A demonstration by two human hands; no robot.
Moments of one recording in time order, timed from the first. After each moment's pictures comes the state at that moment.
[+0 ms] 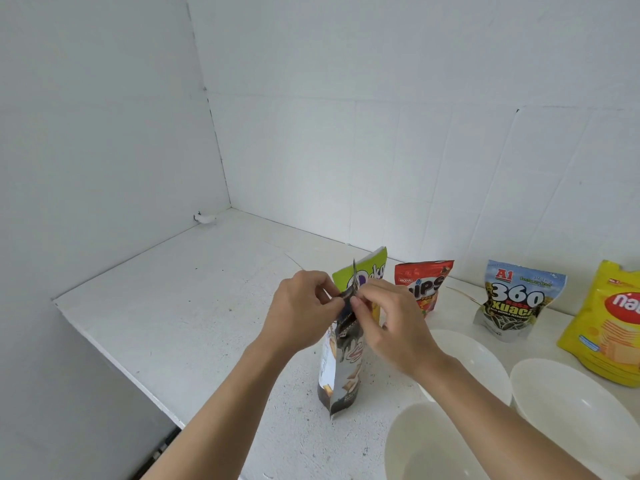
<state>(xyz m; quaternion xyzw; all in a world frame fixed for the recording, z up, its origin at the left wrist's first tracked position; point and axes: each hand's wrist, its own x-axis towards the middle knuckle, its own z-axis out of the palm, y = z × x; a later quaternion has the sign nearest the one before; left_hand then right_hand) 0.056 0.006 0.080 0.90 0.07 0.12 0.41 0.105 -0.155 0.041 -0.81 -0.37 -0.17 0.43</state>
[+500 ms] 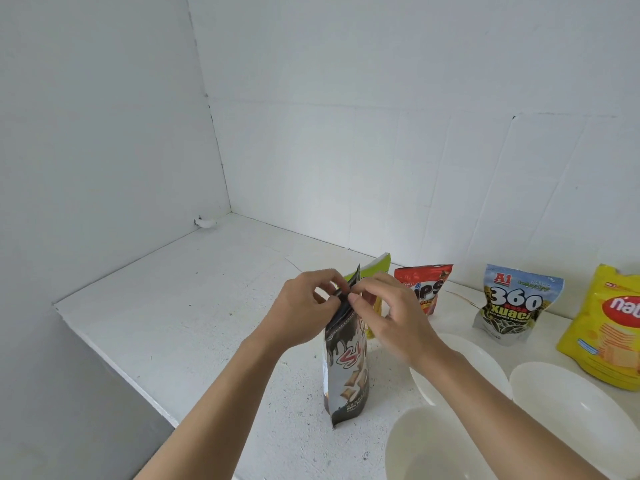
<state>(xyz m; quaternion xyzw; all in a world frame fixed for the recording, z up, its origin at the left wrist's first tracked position) 0.059 0.013 0.088 0.90 0.00 0.09 0.43 0.114 -0.159 0.049 -0.80 -0.35 -0.10 0.47</state>
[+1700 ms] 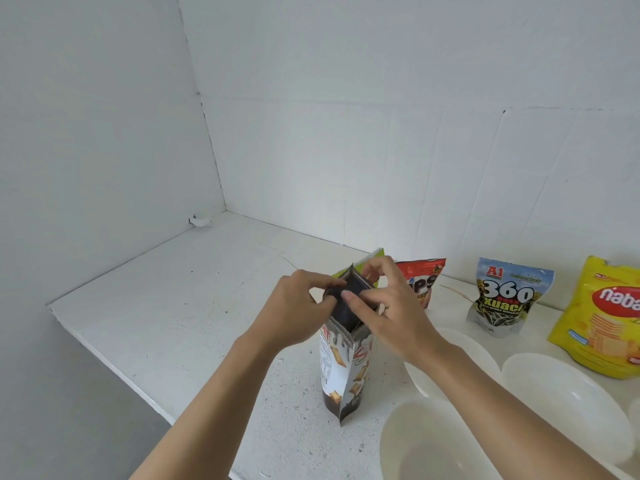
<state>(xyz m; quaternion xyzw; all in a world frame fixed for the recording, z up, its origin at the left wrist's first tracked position) 0.057 0.012 0.083 0.91 0.00 0.10 0.39 0.110 -0.171 0.049 -0.83 -0.33 -0.09 0.44</state>
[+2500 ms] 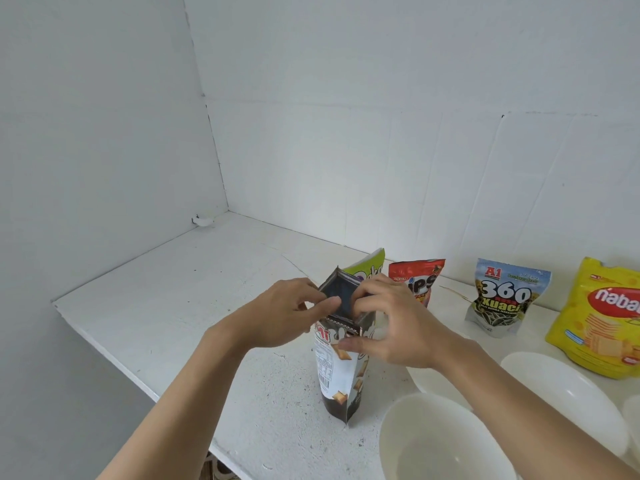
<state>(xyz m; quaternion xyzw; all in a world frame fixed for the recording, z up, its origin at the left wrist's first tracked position) 0.044 0.041 0.090 0.95 -0.10 -0.01 0.30 0.102 -0.181 0.061 -0.84 -0.45 -0.07 0.30</state>
